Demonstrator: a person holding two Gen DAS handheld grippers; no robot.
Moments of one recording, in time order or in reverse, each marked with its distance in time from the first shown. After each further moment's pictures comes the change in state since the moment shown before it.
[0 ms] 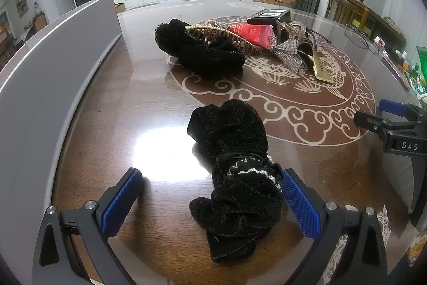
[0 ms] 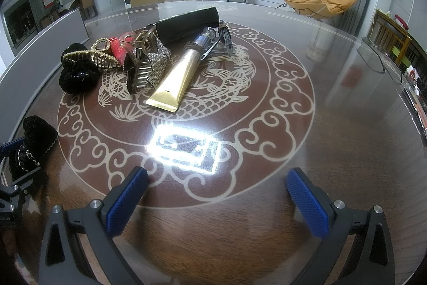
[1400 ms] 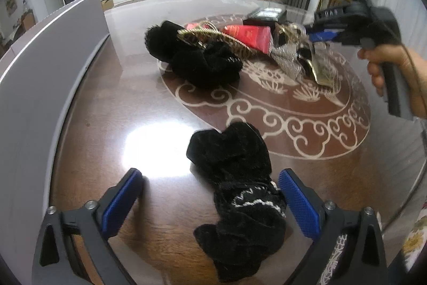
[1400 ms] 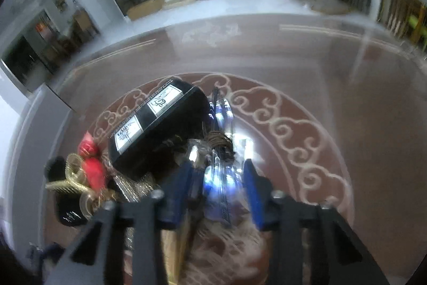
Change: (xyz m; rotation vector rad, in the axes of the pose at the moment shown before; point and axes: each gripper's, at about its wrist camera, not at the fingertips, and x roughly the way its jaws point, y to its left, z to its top) left arm 0.004 0.008 0.015 0.002 0.025 -0.075; right arm 0.085 -0.033 0.156 0.188 0.054 0.213
